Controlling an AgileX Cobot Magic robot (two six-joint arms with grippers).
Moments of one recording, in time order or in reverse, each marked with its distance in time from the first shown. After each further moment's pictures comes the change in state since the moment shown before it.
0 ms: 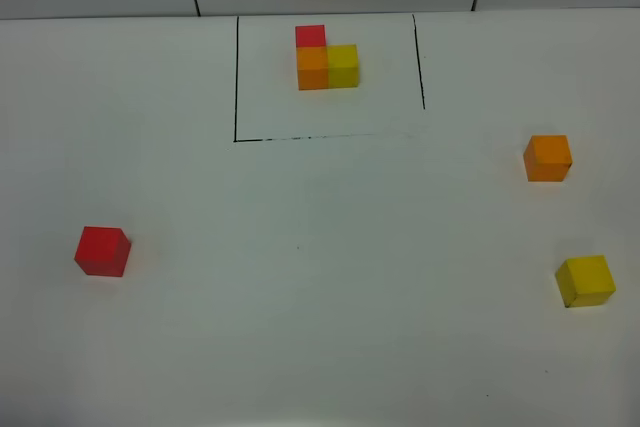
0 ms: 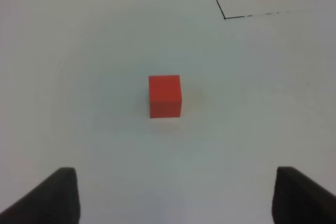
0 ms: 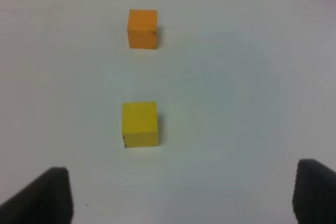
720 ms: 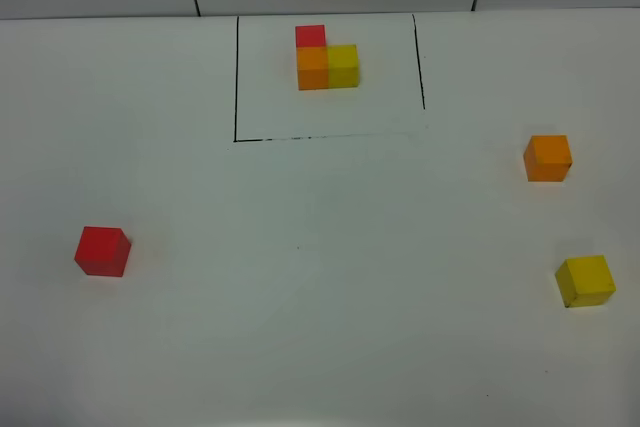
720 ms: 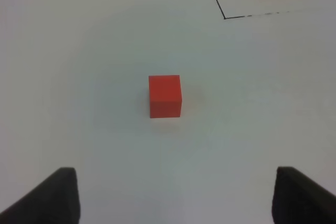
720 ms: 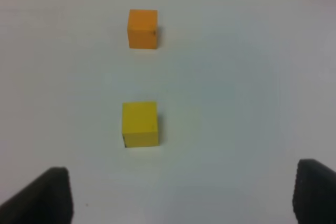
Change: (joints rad) left arm 0.000 0.000 0.000 0.000 0.000 0.000; right arm 0.000 0.000 0.000 0.000 0.000 0.000
